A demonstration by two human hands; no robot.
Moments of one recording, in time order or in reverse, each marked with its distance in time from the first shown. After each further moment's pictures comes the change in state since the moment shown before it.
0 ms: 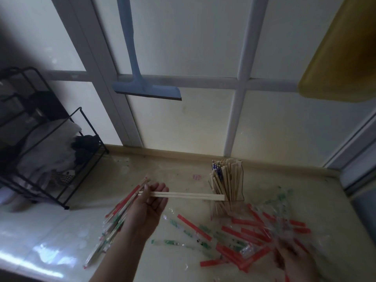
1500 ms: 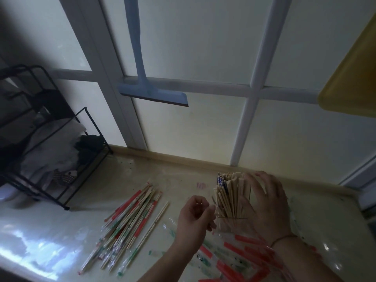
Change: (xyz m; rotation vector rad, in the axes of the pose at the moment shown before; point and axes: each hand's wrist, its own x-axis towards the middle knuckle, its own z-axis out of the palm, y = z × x) left_hand -0.010 -0.082 0.058 0.775 -0.198 0.339; right_hand 0.082 -0.094 0.086 -0.952 0.076 -1.106
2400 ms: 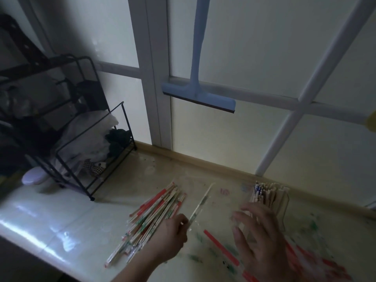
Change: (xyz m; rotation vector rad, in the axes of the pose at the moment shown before) left_hand 0.008 -0.041 -0.161 0.845 -0.182 0.050; right_hand -0.021 -0.137 -0.011 0.391 0.135 -0.285
